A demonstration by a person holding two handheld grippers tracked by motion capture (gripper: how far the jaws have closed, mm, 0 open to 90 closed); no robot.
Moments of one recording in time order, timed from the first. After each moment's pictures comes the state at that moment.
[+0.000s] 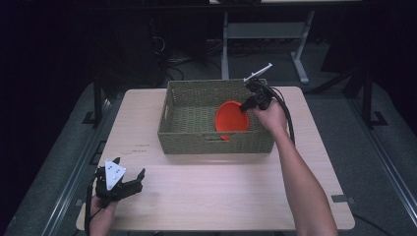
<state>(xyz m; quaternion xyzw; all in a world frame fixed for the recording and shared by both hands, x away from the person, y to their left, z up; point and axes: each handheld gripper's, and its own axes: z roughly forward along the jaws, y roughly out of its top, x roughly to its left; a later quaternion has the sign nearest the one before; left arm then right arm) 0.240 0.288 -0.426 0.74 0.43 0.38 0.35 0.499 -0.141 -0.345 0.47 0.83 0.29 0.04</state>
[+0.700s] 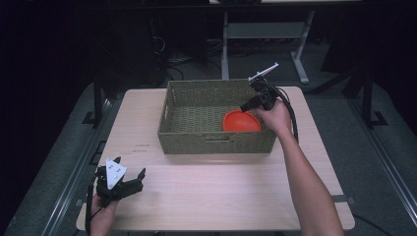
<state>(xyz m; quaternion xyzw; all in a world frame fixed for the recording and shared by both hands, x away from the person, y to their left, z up) 0.242 0.286 -0.426 0.74 0.43 0.38 0.36 0.494 -0.154 -0.340 0.47 0.83 0.31 0.03</state>
